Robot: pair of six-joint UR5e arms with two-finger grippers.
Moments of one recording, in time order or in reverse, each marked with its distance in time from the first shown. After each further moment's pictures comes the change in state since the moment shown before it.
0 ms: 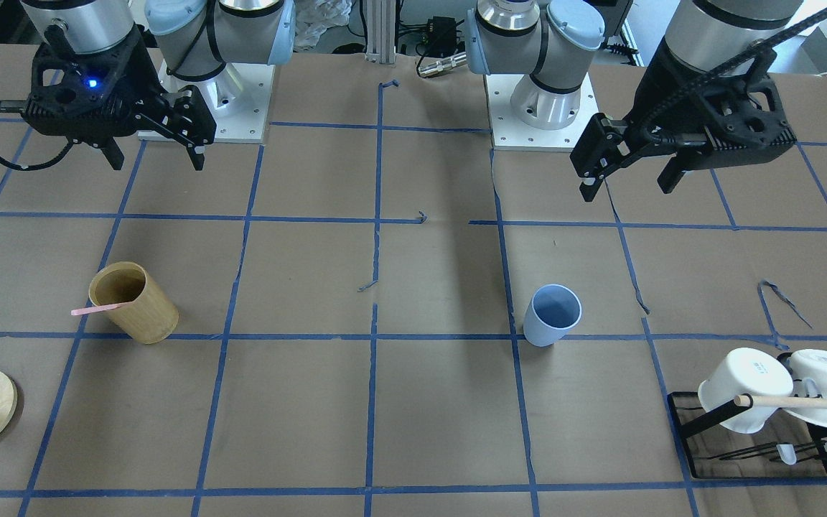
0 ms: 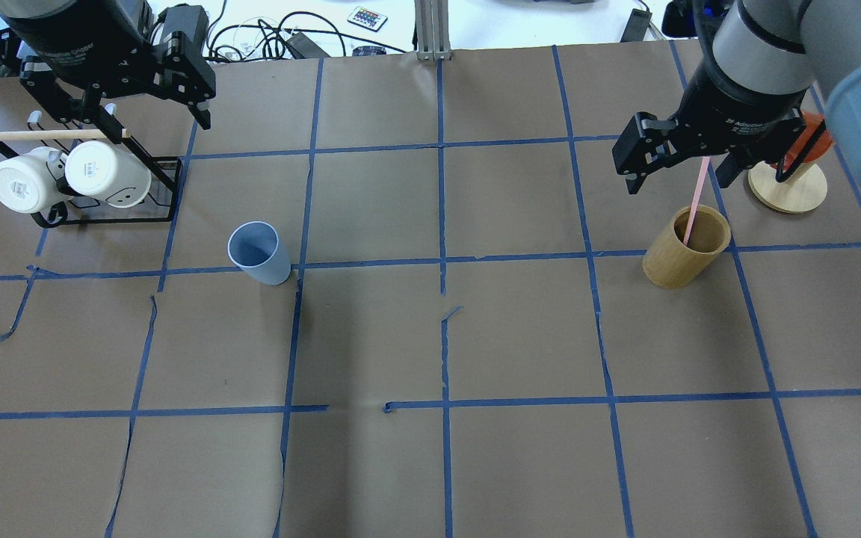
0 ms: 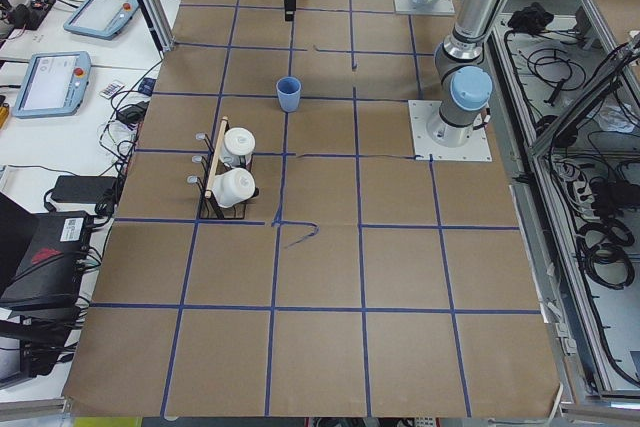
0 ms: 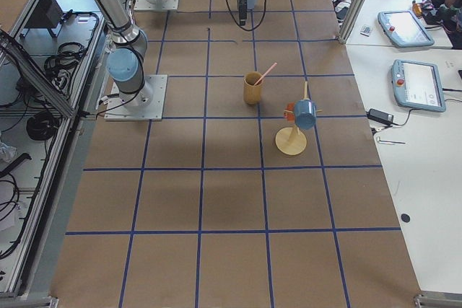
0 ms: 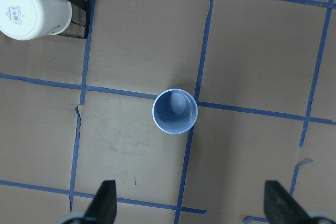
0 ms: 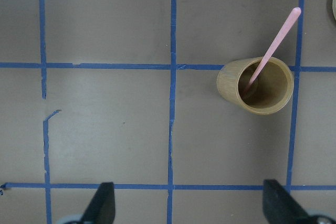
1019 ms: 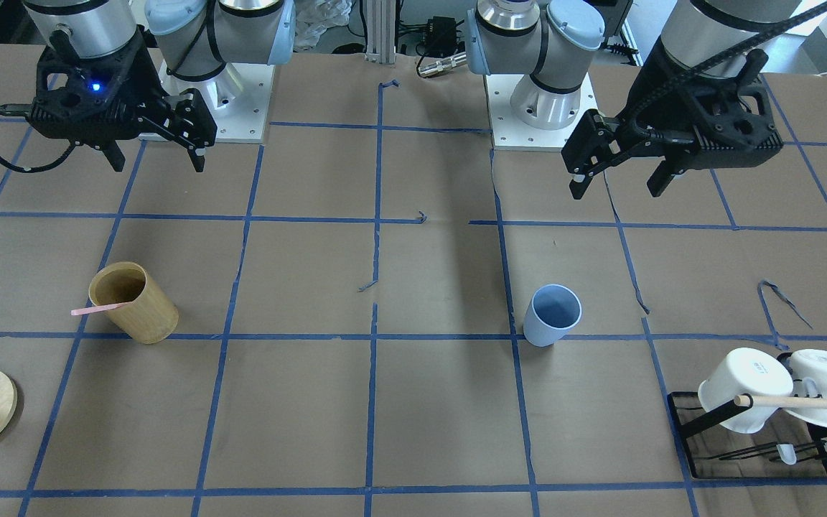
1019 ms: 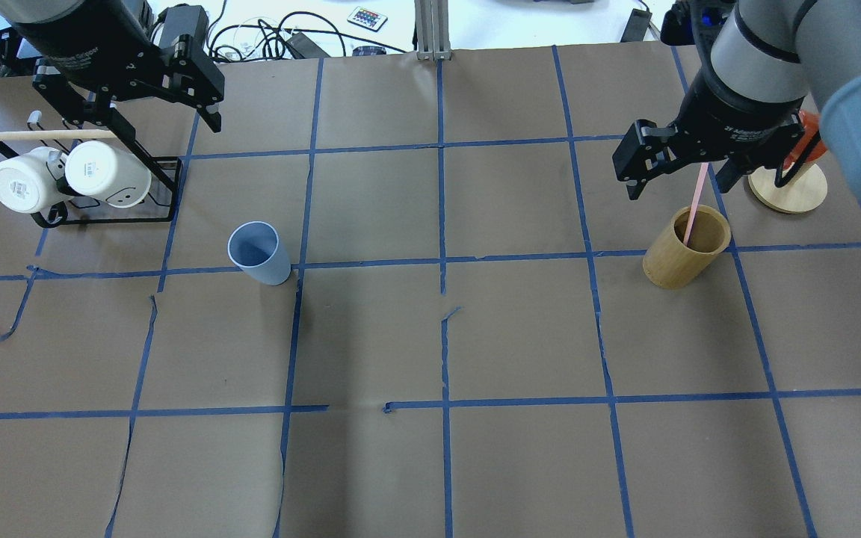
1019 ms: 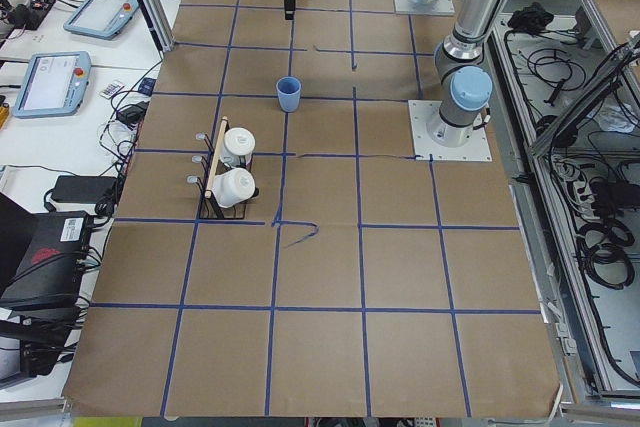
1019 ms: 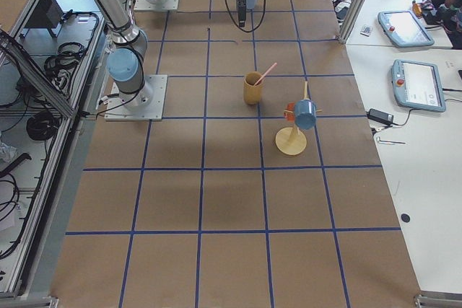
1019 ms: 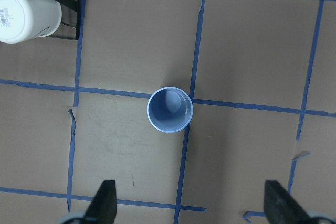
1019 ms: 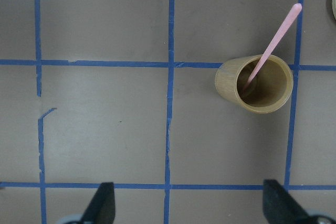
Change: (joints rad) left arm 0.004 0.006 -0.008 0.001 -0.048 0.056; right arm 0.000 -0.002 0.019 -0.012 -0.010 -0.006
